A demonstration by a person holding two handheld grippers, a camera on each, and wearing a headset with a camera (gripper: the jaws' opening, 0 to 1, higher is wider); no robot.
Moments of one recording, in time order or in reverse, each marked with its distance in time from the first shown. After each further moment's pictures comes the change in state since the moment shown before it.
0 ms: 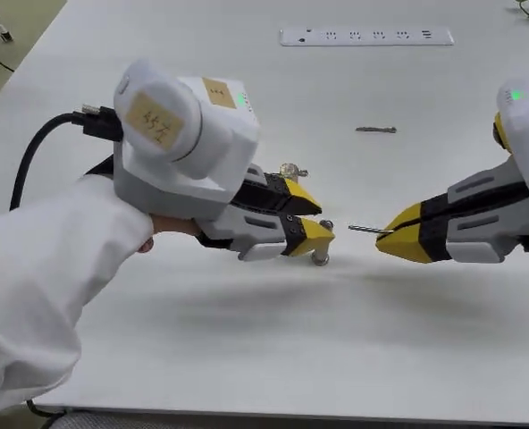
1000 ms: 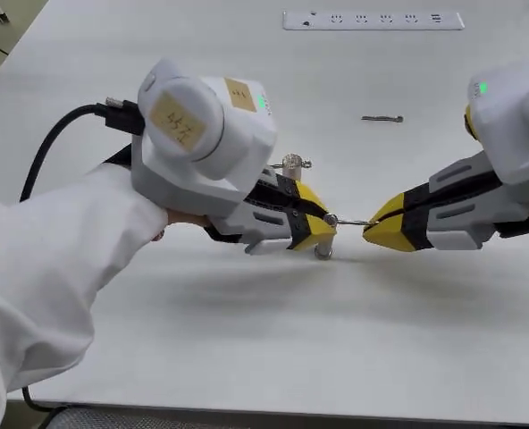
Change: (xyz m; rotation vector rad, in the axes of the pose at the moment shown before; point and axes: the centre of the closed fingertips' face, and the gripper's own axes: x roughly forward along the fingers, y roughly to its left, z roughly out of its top) left arm 0.014 0.003 -0.008 0.042 0.033 -0.037; right arm 0.015 -0.013 0.000 -0.043 0.055 0.016
